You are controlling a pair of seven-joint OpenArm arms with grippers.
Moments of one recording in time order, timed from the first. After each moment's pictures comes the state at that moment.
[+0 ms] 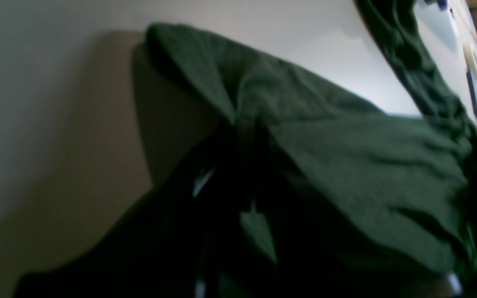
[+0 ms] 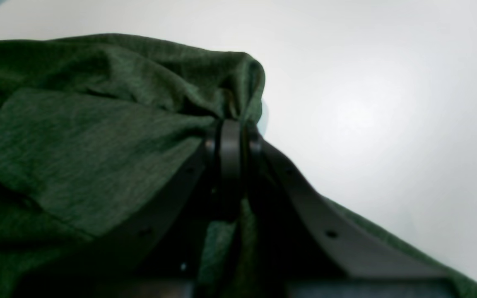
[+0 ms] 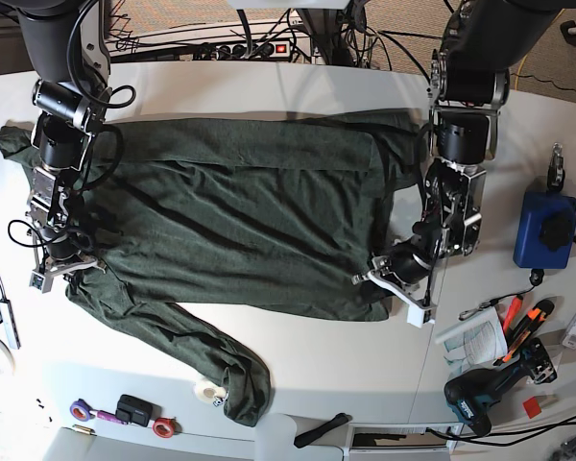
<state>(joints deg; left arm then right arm) -25.4 -4.1 1.0 47.6 -36.7 -22.7 27.0 32.0 24.3 21.9 26.3 3.1 17.1 -4.0</state>
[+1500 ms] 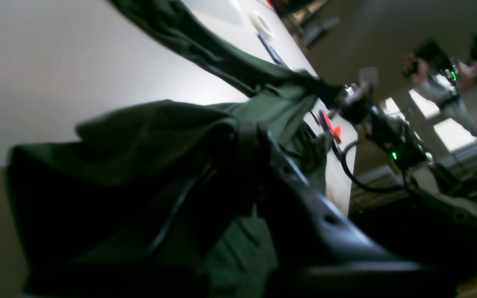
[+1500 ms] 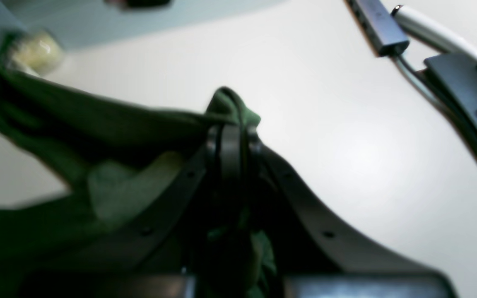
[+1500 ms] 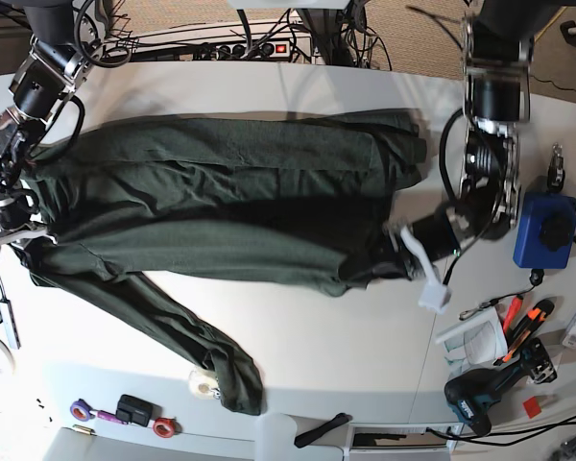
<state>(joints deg) -12.9 -11.8 1.2 74.6 -71.0 -42.9 52.3 17.1 27.9 39.4 52.5 14.2 39.0 -16.8</state>
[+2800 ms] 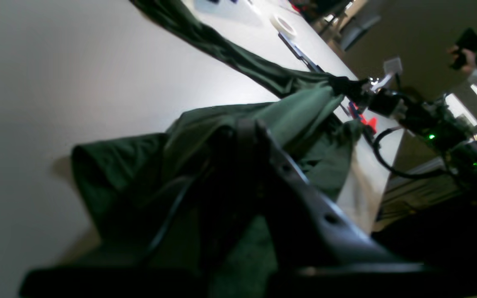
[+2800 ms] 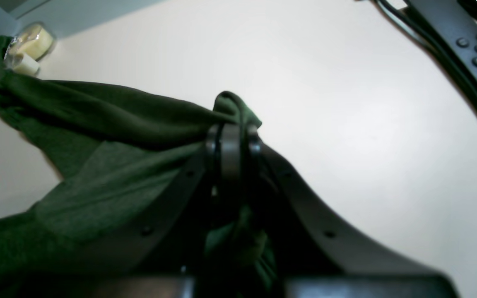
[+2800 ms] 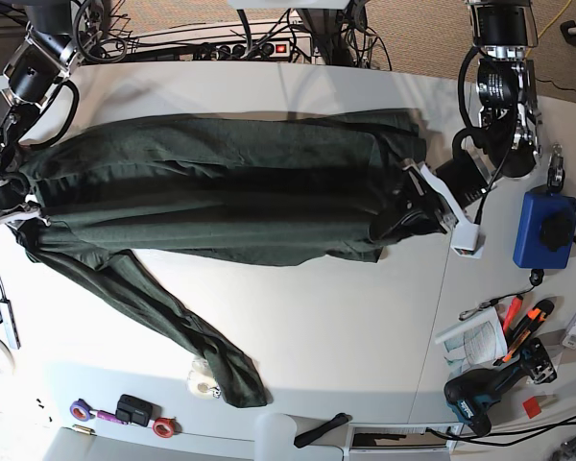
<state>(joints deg) 3.9 -12.2 -7.7 93.4 -60.8 -43.0 45.1 12.9 29.2 40.7 52.5 20.1 39.0 -21.3</state>
